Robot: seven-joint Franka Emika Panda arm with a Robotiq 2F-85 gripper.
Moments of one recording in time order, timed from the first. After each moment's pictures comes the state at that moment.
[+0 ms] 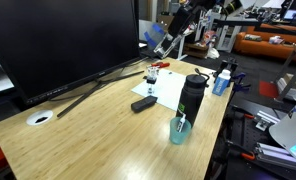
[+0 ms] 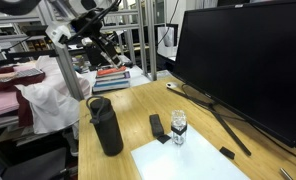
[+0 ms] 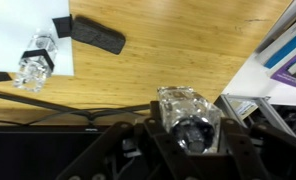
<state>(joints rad) 0.19 -0.45 0.23 -2.56 0.29 2.63 0.02</state>
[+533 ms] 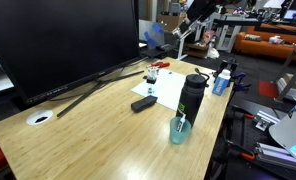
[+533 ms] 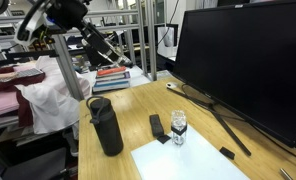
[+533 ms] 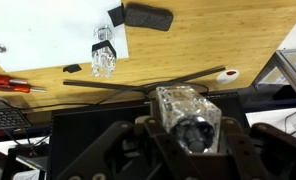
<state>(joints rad) 0.08 -0.70 0.23 -2.71 0.13 2.66 0.28</state>
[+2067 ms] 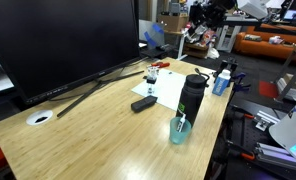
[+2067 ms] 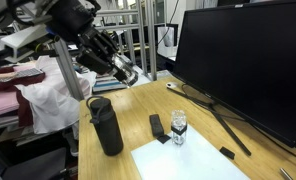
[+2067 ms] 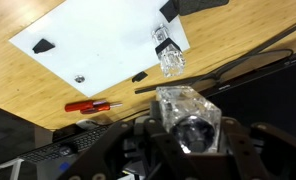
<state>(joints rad) -0.16 -0.74 0.28 -2.77 0.06 2.65 0.57</state>
